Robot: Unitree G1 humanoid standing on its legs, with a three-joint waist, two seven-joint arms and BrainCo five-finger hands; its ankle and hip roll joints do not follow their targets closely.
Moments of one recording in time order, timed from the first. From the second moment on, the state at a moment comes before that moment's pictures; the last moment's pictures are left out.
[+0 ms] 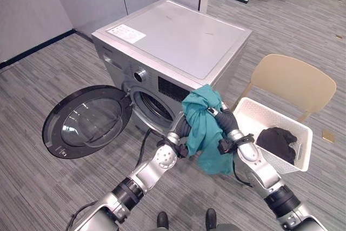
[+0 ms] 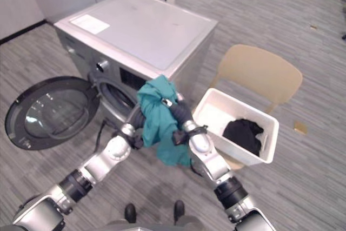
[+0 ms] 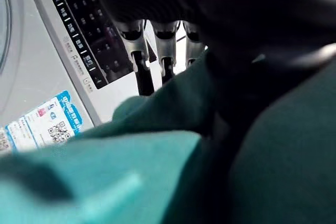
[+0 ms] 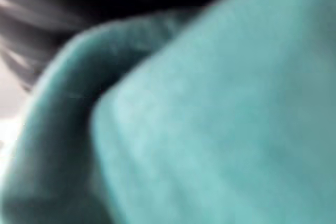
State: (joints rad) left arm -0.36 0.38 -0.64 0.20 0.13 -0.07 0.20; right arm -0.28 -0.27 0.46 0.04 0.37 -0.11 -0.13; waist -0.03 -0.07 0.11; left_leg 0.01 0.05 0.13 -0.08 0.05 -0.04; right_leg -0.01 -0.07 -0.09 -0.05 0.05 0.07
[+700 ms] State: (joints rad) left arm 0.05 0.35 -0.30 0.23 -0.12 -0.04 0.18; right arm 0.08 -0.38 0.19 0.10 0.19 -0.06 -0.12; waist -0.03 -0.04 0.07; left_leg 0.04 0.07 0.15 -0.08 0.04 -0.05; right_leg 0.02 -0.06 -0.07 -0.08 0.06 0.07
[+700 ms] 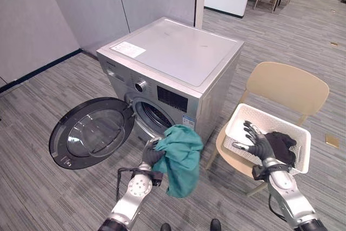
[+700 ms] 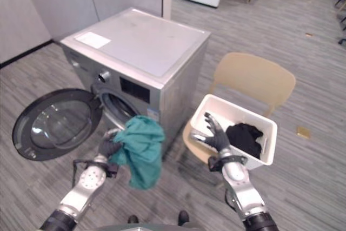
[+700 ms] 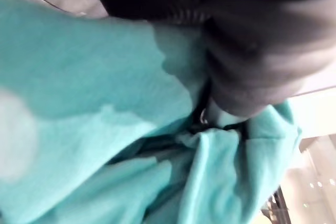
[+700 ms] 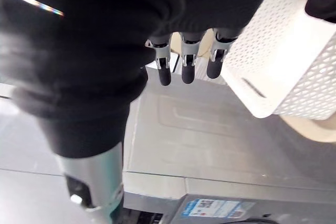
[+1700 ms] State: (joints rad) left arm 0.06 0.34 -0.13 0.49 -0.16 -0.04 0.16; right arm 0.08 -0.41 0.23 0.60 -0.15 0.01 -0.13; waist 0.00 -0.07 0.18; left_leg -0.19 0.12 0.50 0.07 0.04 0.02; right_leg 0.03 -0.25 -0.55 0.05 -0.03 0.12
